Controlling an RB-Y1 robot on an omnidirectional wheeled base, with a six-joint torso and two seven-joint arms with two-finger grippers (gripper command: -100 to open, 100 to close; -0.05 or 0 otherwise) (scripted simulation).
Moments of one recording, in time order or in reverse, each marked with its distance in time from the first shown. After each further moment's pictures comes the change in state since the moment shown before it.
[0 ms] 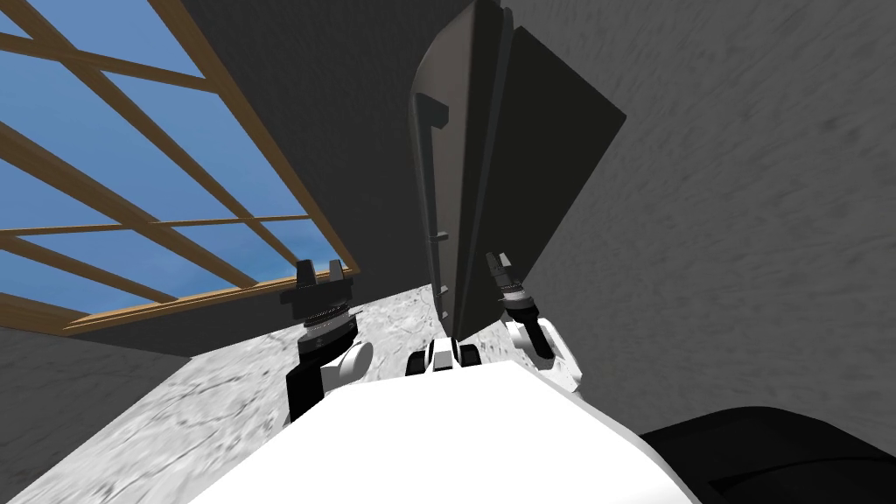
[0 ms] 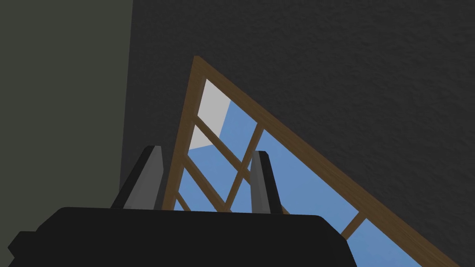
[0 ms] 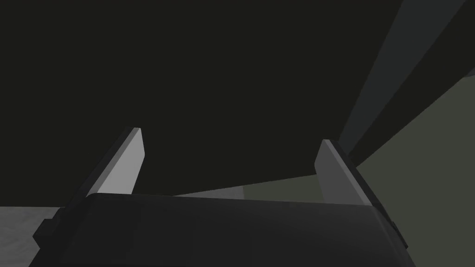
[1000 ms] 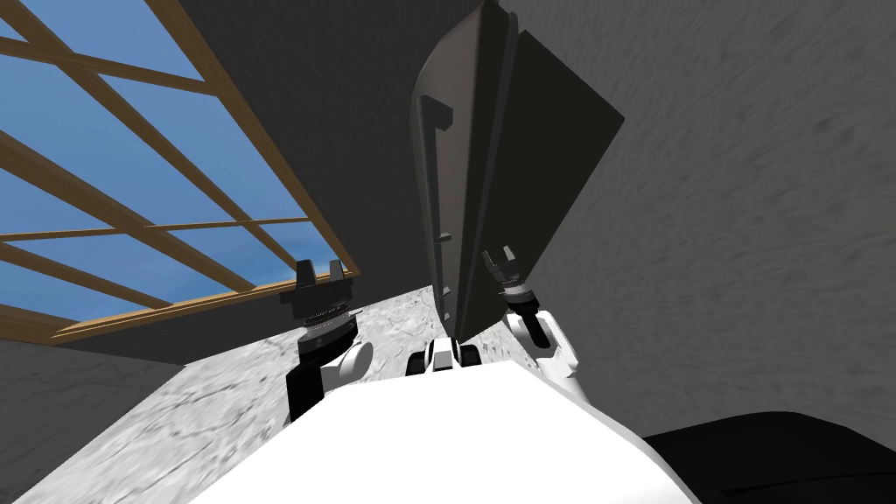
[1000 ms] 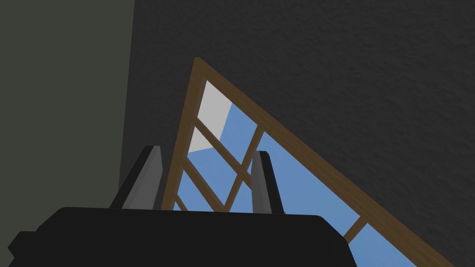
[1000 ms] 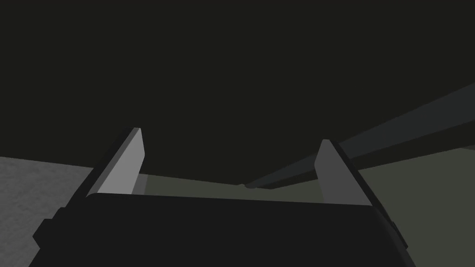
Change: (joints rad) left arm 0.000 0.000 0.000 0.000 0.000 0.000 0.000; right arm -0.078 -0.019 -0.058 0.031 0.129 -0.029 0.270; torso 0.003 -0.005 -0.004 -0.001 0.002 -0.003
